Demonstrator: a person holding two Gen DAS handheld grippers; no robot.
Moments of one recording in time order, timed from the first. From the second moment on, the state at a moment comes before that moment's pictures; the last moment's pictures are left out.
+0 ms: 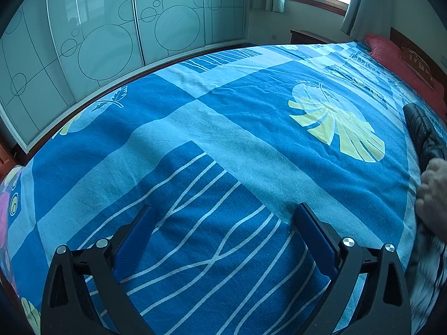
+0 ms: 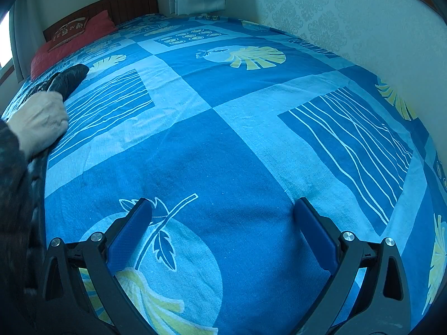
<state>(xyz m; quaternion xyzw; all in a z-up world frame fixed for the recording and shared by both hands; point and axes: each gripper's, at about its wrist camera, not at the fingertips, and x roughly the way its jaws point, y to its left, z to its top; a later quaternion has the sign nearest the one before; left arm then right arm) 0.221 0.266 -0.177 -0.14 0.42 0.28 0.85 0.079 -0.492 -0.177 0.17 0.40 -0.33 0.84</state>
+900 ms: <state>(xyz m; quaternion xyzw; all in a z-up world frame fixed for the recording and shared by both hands) 0.217 0.264 -0.177 -0.14 0.42 0.28 0.85 0.078 -0.491 -0.178 0.17 0.40 -0.33 0.84</state>
